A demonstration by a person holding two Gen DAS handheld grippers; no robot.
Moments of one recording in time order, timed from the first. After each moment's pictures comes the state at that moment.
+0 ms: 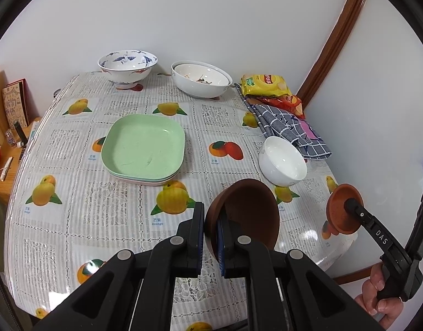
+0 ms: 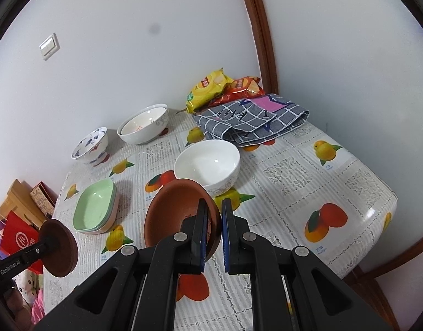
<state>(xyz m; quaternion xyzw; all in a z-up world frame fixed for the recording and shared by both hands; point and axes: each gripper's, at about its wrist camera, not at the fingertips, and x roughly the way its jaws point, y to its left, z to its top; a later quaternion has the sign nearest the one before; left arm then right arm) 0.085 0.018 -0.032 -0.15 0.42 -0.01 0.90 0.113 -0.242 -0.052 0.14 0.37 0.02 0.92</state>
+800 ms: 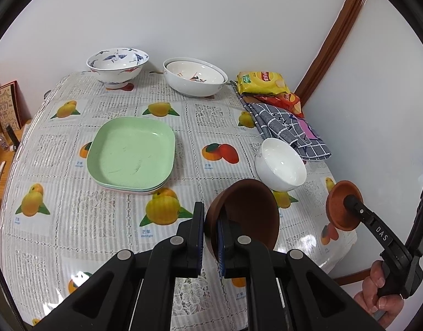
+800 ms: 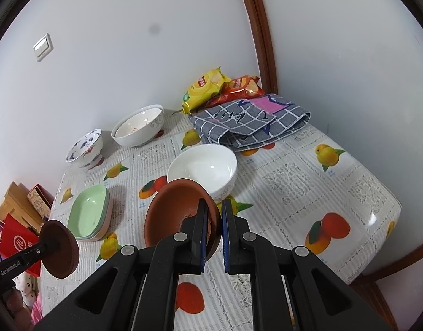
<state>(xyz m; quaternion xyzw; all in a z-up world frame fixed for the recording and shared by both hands) 0.112 0.010 -0.039 -0.15 0.43 -0.02 0.89 0.137 -0.250 -0.055 0.14 0.37 0.01 0.92</state>
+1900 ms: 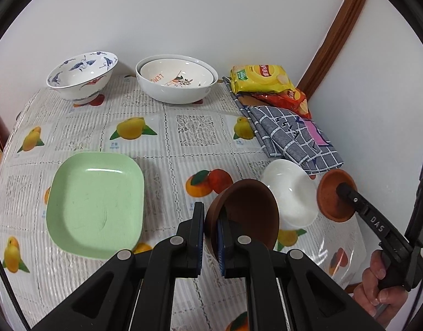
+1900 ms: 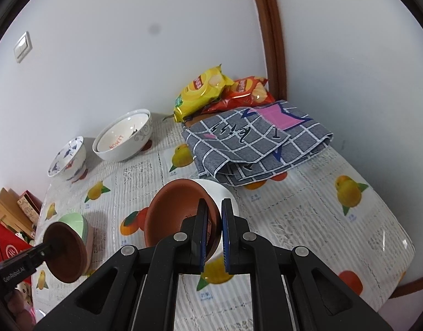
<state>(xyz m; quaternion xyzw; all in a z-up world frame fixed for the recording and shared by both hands) 0.221 -0.012 -0.054 -0.12 0.45 -0.03 0.88 0.248 -0.252 -0.077 0.12 0.40 0.02 0.91</state>
